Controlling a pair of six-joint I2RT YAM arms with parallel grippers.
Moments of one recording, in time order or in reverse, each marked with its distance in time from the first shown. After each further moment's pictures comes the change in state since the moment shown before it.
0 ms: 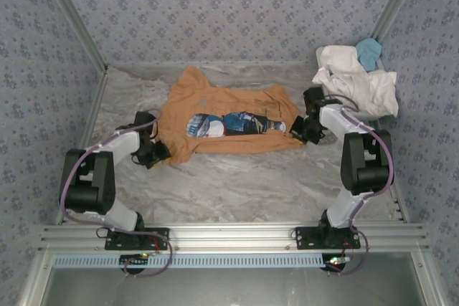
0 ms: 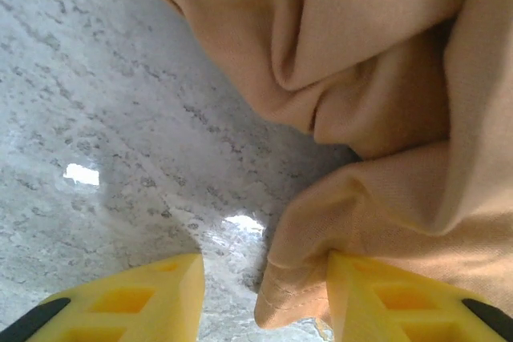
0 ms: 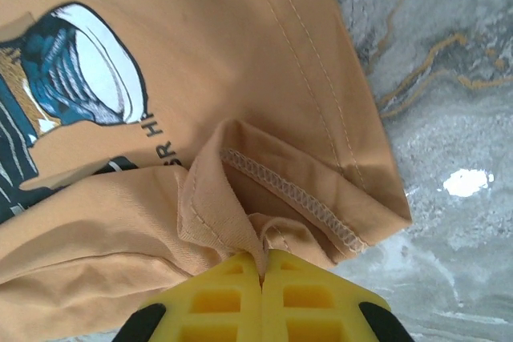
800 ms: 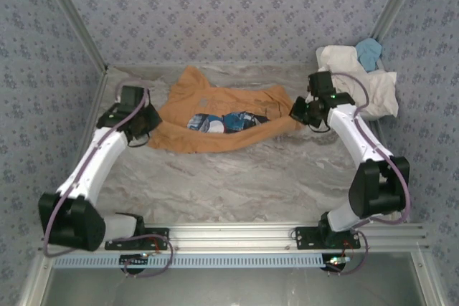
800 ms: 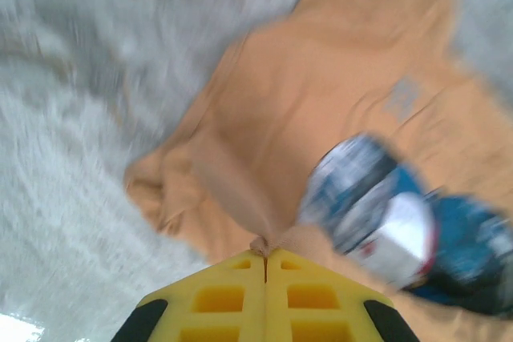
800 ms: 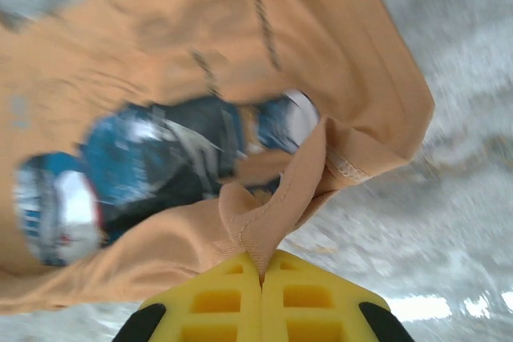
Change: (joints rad) left arm -0.071 -0.330 0.304 -0.087 -0.230 -0.177; right arm 0.047 -0.234 0.132 0.032 -0.023 -0.023
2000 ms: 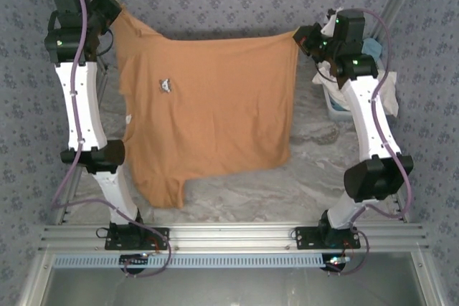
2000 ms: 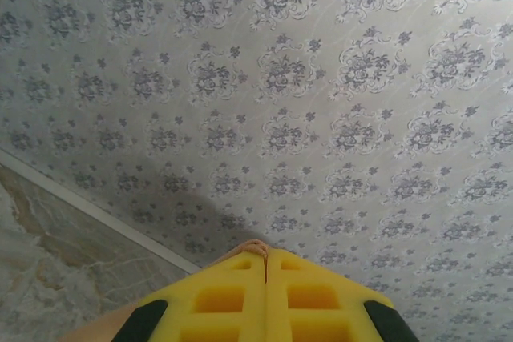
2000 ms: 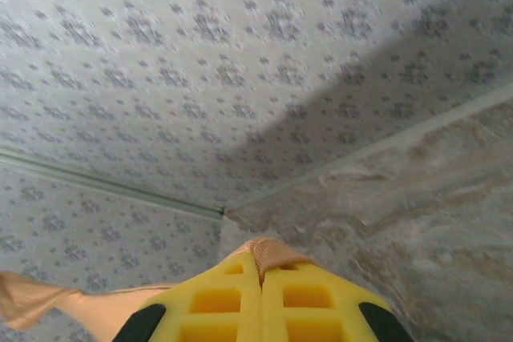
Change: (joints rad) left arm 0.219 0.759 1.671 -0.290 0.163 0.014; right arm -0.070 0.182 0.624 0.248 -0.256 0.271
